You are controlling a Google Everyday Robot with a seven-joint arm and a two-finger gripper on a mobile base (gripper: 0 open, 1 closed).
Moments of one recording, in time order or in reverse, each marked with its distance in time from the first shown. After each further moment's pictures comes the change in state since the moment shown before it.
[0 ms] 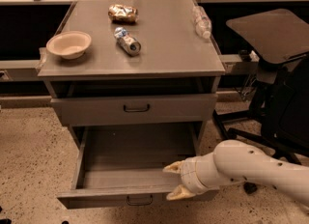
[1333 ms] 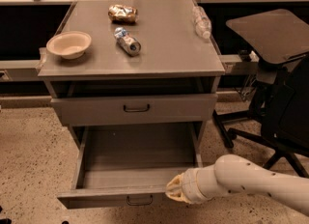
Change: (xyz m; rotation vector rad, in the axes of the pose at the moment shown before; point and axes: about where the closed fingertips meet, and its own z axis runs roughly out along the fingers) arm 0.033 0.014 0.048 0.013 -0.058 0.051
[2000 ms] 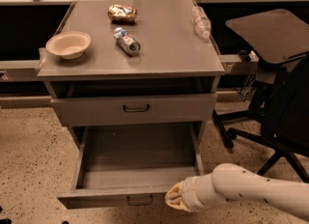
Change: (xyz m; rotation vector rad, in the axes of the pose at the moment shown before) arm 0.017 0.024 0.021 -0.031 0.015 0.036
